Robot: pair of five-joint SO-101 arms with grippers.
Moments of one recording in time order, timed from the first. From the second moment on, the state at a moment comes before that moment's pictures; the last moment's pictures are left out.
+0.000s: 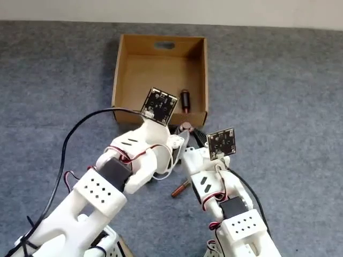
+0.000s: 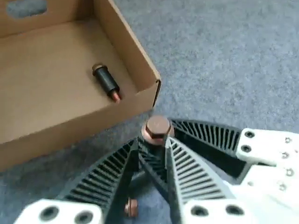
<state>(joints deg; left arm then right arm) 31.3 -46.1 51.0 41.9 11.4 -24.8 -70.9 91.6 2.2 -2.5</state>
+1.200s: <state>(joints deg) -9.5 -46.5 71.0 50.1 -1.8 -24.8 -70.9 94.7 2.2 -2.5</state>
